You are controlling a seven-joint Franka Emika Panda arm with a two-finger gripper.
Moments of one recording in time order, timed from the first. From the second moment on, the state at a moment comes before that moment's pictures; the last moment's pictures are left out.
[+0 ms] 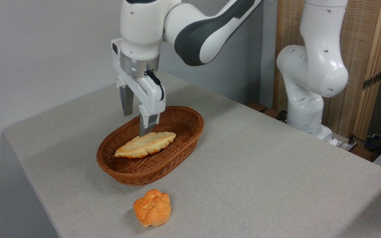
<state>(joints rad) -0.30 -0.15 0.09 -2.11 -0.38 2.12 0.80</state>
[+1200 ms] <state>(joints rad) -0.13 -0.05 0.06 -1.62 -0.03 1.60 0.70</state>
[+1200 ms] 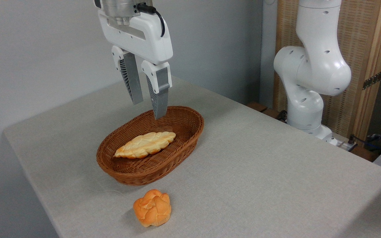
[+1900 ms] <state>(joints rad) -0.09 -0.03 0.02 -1.60 -0.03 1.59 0.67</state>
